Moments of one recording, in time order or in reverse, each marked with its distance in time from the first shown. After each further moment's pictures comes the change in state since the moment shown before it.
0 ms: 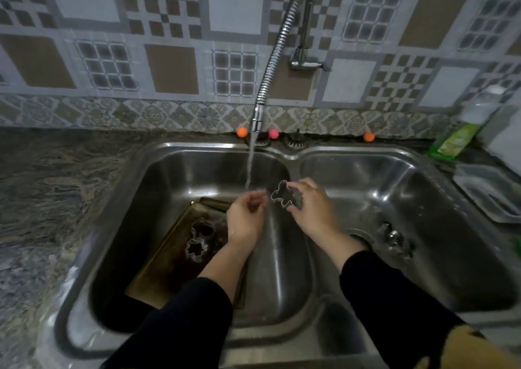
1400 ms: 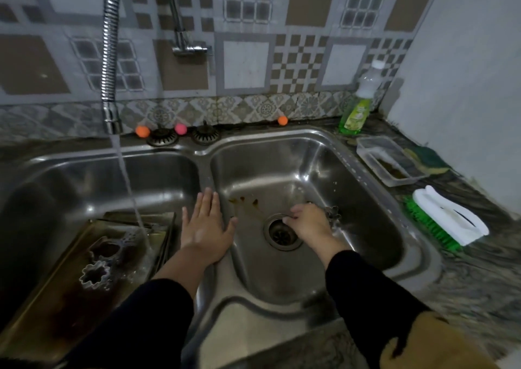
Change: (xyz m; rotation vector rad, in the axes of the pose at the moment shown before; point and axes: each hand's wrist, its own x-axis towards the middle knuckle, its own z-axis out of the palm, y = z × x) left_hand -0.011 -0.011 0.101 1.134 -0.387 0.285; right_hand -0.049 0.157 -0.072 0.093 -0.145 0.718
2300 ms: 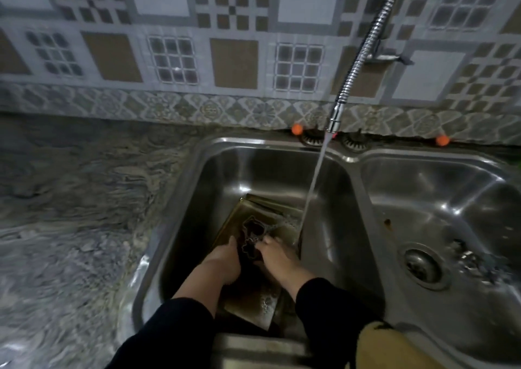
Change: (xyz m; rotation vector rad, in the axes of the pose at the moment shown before) left_hand -0.084 -0.234 -0.032 -0.223 -0.388 -0.513; right_hand -0.103 -0.186 0.267 -0.468 -0.437 -0.780
